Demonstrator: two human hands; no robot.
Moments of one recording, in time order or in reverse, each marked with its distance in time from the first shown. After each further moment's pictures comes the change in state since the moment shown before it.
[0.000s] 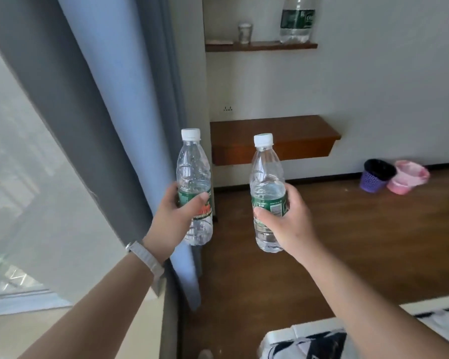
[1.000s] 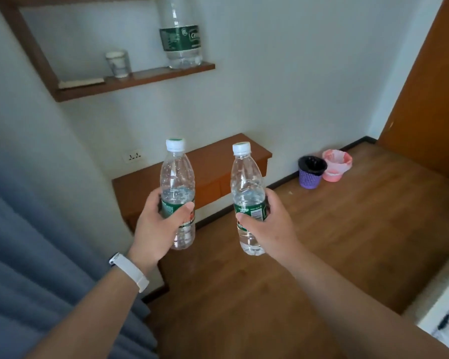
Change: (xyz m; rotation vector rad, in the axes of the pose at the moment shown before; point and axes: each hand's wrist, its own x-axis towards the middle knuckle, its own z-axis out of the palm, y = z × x) left_hand 0.353 -0.005 0.245 0.187 -0.280 0.104; right_hand 0.317 0.094 -0.114 0.028 0.250 0.194
